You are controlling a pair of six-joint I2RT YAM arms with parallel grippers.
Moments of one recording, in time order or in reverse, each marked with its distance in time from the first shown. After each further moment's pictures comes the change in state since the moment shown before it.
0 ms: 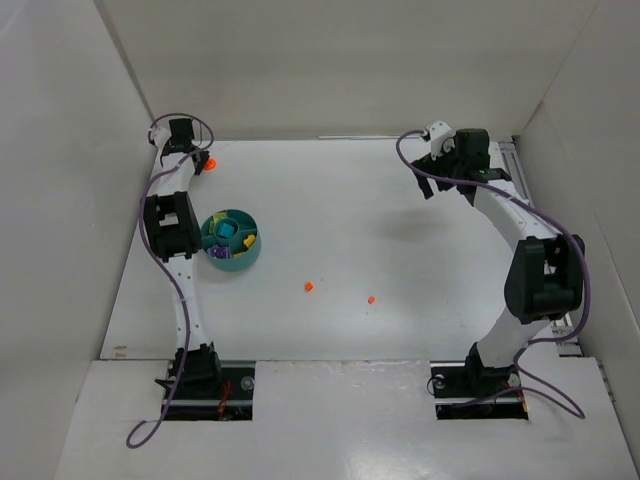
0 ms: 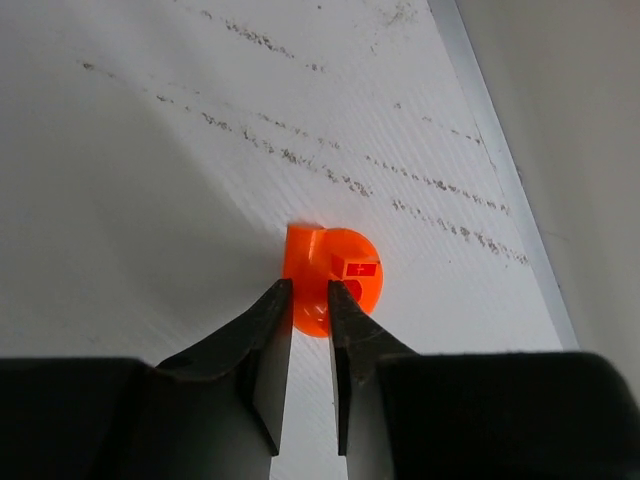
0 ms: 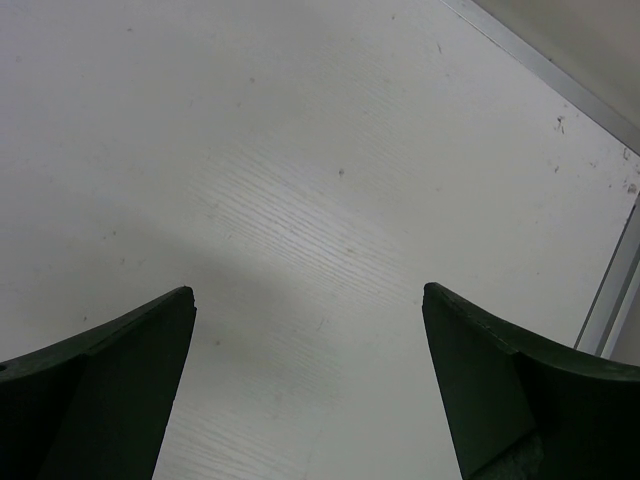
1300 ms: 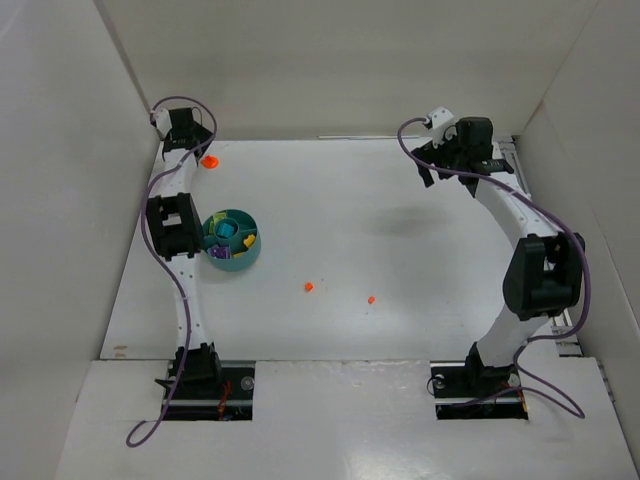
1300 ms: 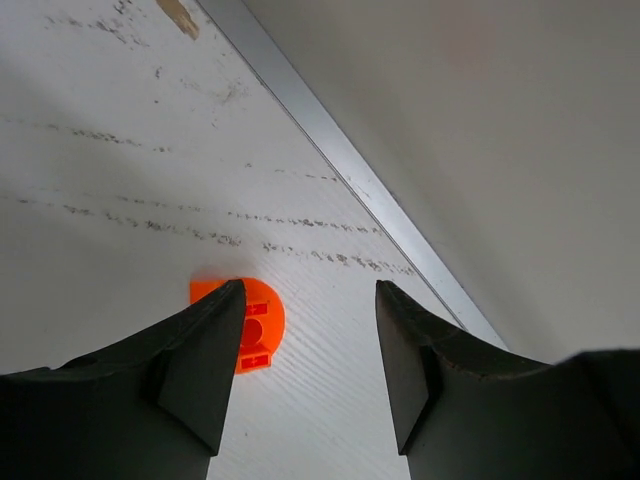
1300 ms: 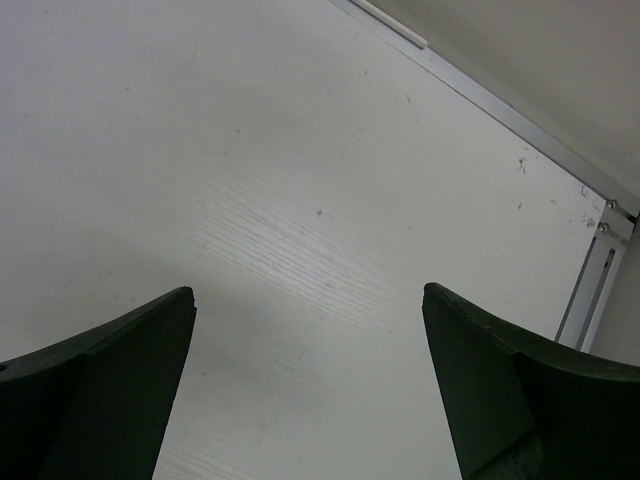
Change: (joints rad) left arm -0.013 0.016 0.114 0.086 0.034 0.098; right arm -0.003 0.021 0.086 -0.008 -0.016 0.000
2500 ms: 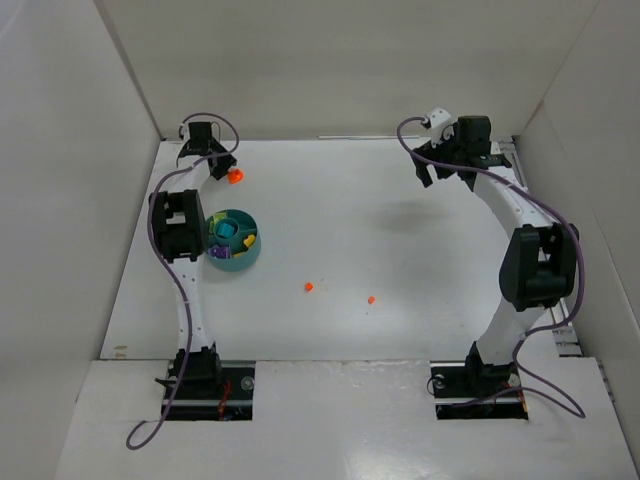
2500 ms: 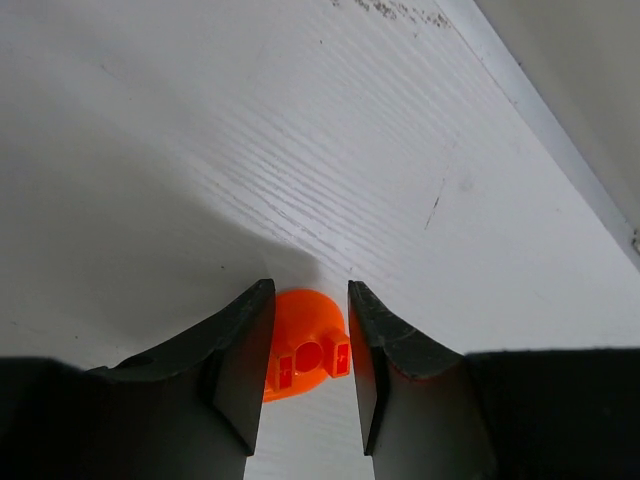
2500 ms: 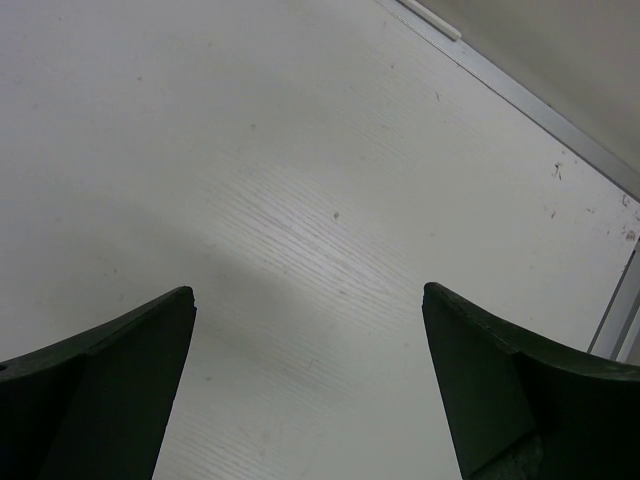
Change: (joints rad) left arm -0.073 -0.117 -0.310 0.012 0.176 0.073; right arm -0.016 0.081 0.073 -0.045 -0.056 -0.008
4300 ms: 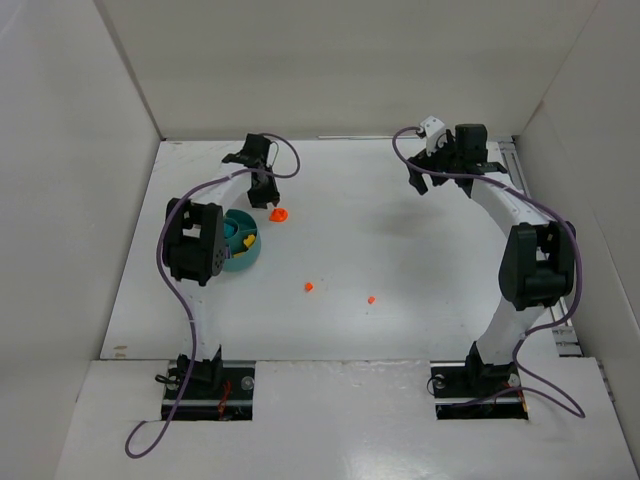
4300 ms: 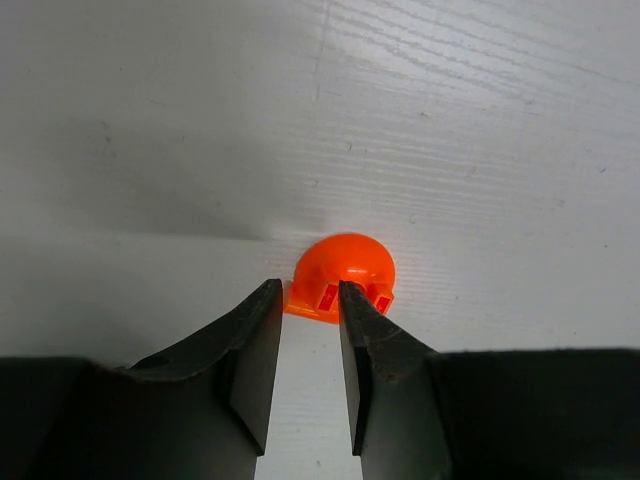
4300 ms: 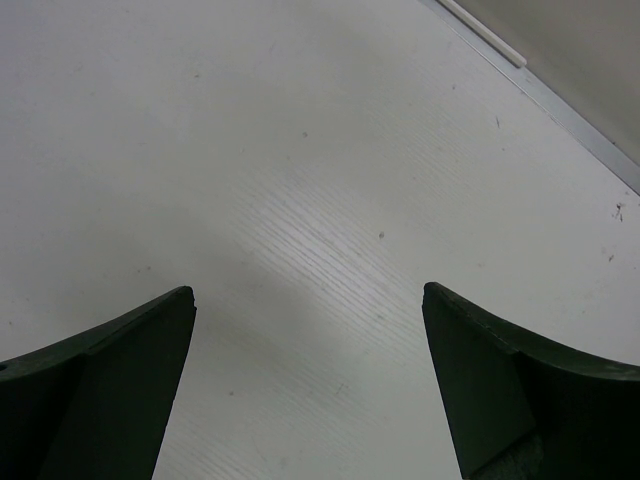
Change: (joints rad) left arm -0.303 -0.363 -0.385 -0.278 -0.077 0.293; right arm 0.000 0.006 -0.078 0.079 -0.127 -0.033
